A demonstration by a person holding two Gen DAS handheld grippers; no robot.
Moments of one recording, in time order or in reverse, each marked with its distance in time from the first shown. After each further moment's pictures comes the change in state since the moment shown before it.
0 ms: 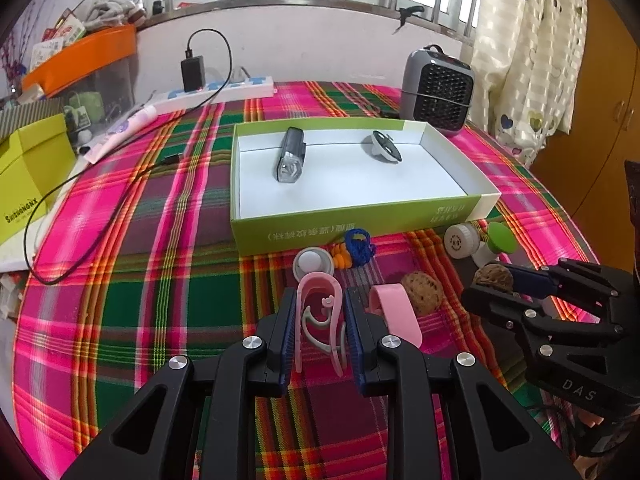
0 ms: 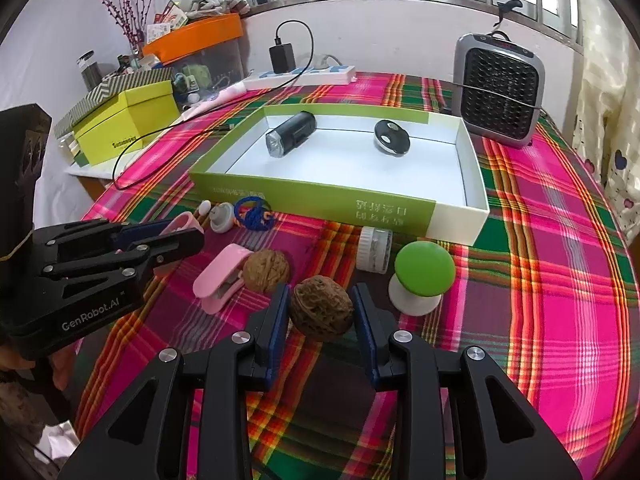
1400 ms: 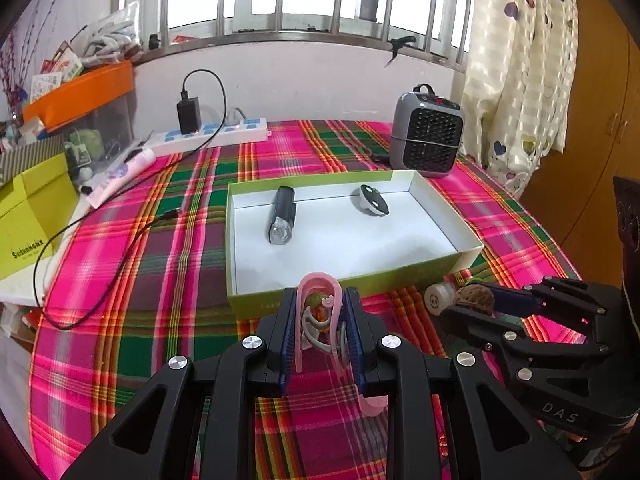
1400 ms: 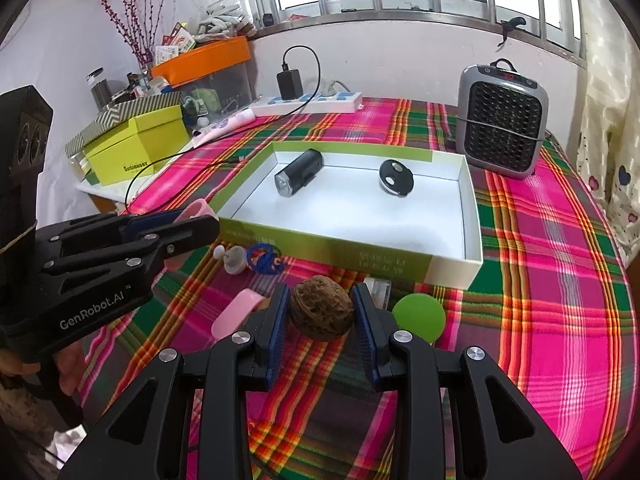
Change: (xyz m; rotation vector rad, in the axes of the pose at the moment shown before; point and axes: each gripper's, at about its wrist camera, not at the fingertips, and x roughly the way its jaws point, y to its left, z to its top) left arm -0.020 -0.010 0.035 0.009 -0.089 -0.004; right arm -0.011 -0.004 0.026 -0.007 -0.059 0.031
